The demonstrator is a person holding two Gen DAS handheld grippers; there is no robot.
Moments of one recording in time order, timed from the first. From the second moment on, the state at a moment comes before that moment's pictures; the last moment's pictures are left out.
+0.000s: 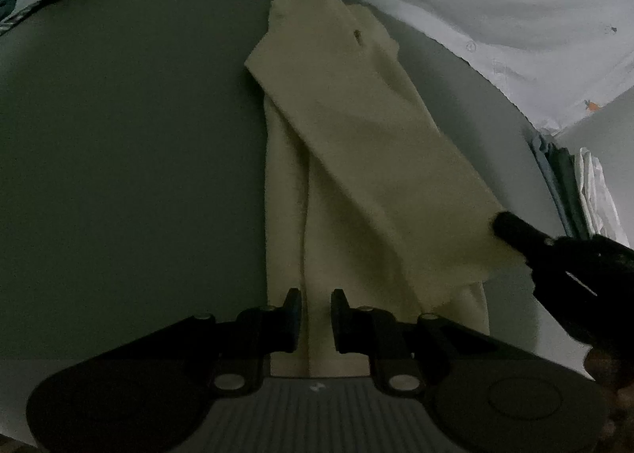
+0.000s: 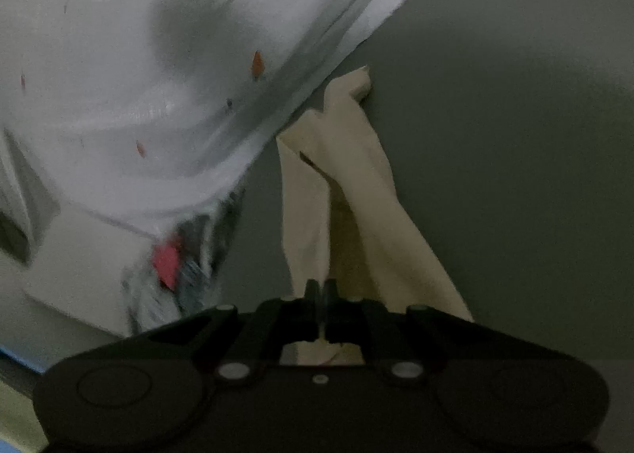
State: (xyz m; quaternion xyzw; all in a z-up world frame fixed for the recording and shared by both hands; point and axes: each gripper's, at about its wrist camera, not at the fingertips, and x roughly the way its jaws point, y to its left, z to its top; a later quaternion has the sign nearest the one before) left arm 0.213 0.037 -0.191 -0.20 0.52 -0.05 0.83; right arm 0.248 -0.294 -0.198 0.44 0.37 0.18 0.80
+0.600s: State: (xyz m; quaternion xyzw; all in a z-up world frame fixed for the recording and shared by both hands) left arm 0.218 0.034 -0.192 -0.17 0.53 -0.07 0.83; right arm 0.200 -0.318 -0.238 0.43 0.46 0.07 0.78
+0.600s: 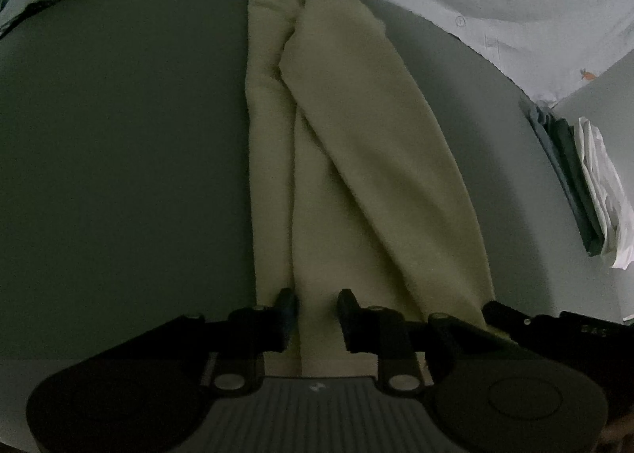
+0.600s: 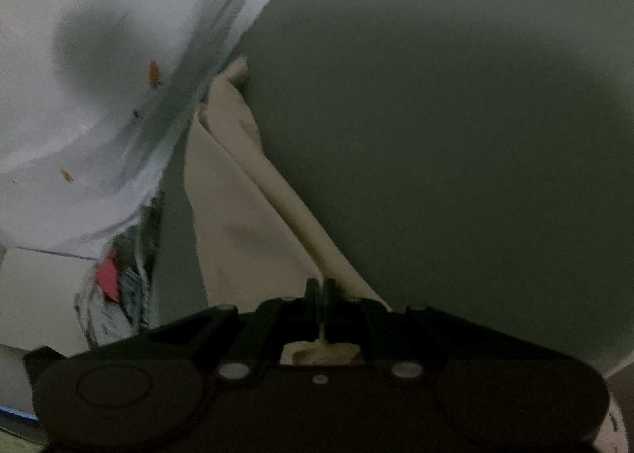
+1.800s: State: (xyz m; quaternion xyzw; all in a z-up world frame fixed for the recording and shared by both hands) left arm 0.187 0.067 -0.227 -0.34 0.53 -0.10 0.77; right arm 0.233 -0.331 -0.235 0.33 0.51 0.18 0.78
